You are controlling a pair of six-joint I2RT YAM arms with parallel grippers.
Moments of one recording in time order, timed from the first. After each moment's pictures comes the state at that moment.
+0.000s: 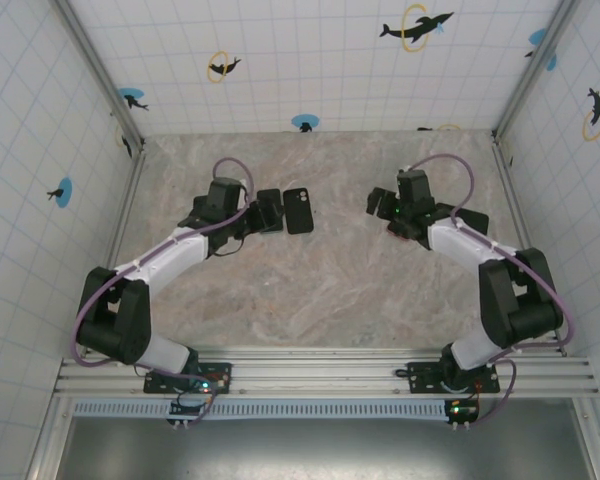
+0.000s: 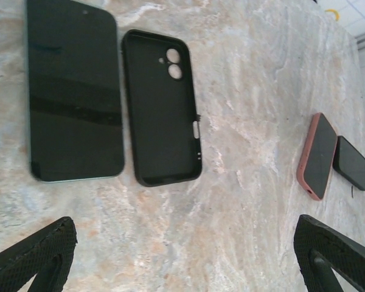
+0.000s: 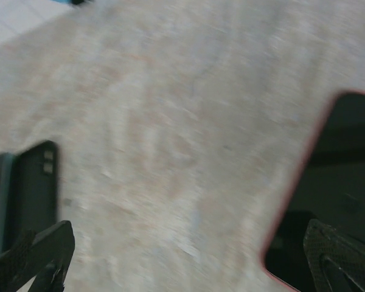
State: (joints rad) left arm -0.41 1.47 0.91 -0.17 0.29 -0.65; right arm 0.34 1.55 0.91 -0.10 0.04 0.51
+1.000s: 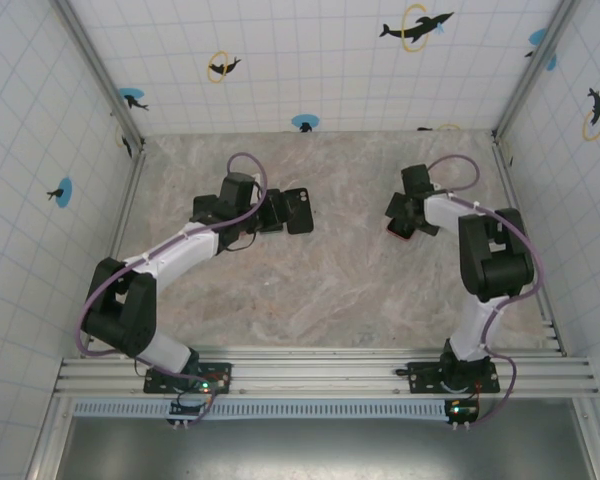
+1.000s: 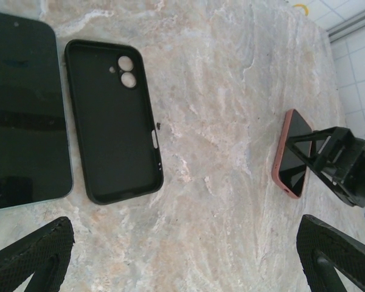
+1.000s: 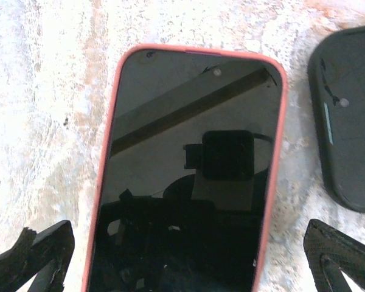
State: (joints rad) left arm -0.47 1.53 0.97 -0.12 0.28 -0.66; right arm 0.22 1.89 1.15 -0.36 0.20 0.59
